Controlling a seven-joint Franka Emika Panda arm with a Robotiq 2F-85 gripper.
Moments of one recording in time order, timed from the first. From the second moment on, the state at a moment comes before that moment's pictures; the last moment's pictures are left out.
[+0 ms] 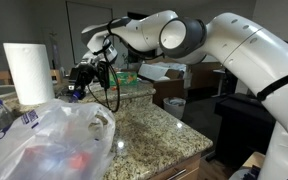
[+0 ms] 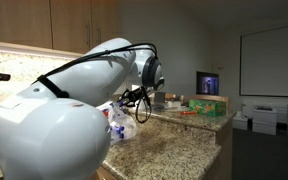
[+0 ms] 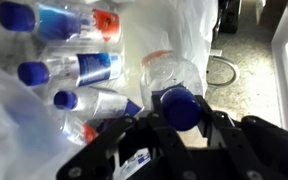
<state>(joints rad) 0.14 0.91 0.28 -0.96 0.72 1.16 -0.60</state>
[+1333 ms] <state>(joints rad) 0.11 0.58 0.22 -1.75 0.98 1.74 -0.48</state>
